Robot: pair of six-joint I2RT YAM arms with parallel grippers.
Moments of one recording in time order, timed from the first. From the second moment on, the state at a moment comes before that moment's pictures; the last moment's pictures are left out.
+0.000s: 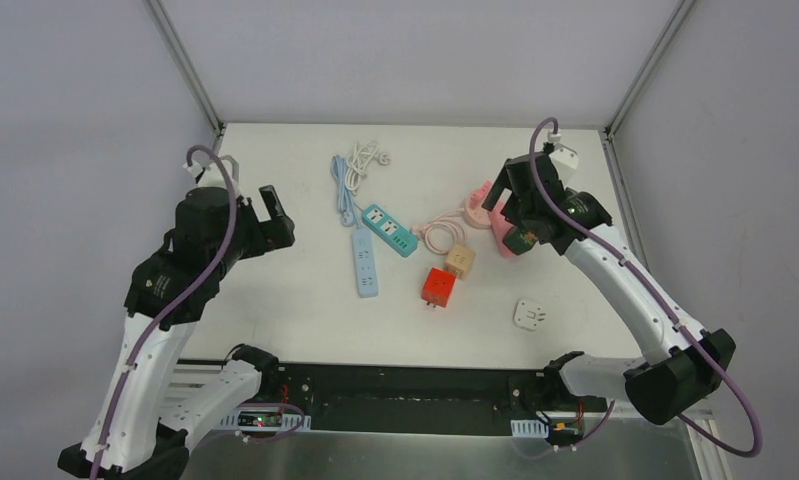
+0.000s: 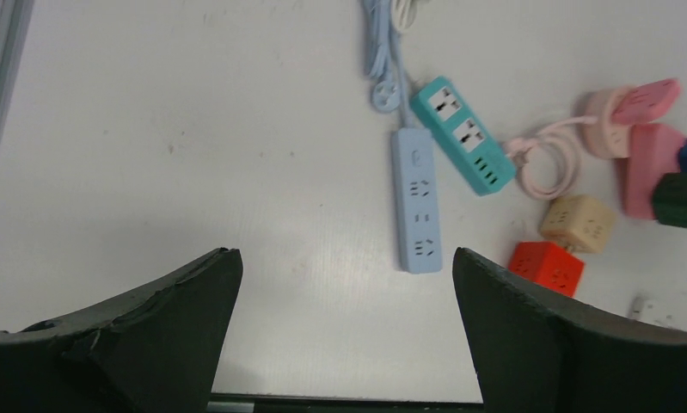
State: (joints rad) left arm -0.35 0.81 1.23 -1.03 -0.30 -0.43; right arm 0.52 1.24 1.25 -0.86 0.47 0.78
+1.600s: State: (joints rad) left arm -0.46 1.43 1.30 -0.49 0.32 -0.73; right arm 0.02 1.64 1.30 -0.63 -0.07 0.67
